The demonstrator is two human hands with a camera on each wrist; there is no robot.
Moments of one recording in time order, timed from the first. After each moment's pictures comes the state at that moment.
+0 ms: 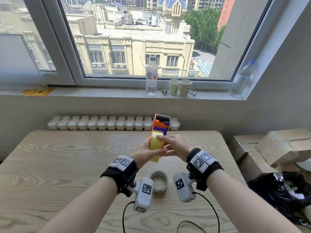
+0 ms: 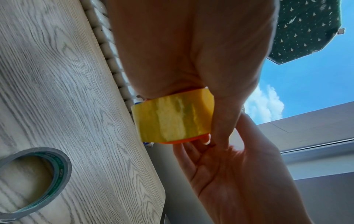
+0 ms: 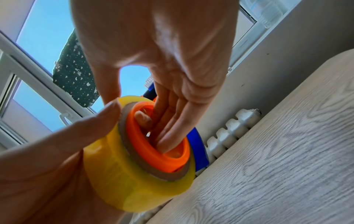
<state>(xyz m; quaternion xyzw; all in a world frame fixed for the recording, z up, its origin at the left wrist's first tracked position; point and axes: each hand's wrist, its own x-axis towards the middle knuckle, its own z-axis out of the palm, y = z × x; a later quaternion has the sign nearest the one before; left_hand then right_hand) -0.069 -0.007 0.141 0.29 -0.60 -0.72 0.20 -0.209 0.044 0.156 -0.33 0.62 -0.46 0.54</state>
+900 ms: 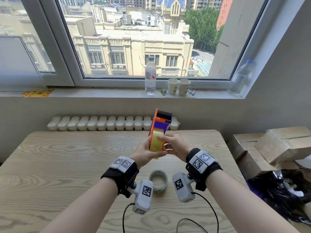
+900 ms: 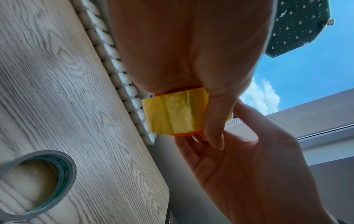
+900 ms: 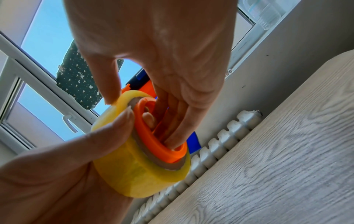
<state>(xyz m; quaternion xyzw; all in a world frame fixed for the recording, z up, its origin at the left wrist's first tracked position) -0.069 -0.006 0.132 0.29 -0.63 -0.69 0.20 -0.207 0.050 0.159 -0.35 0.60 -0.47 0.55</state>
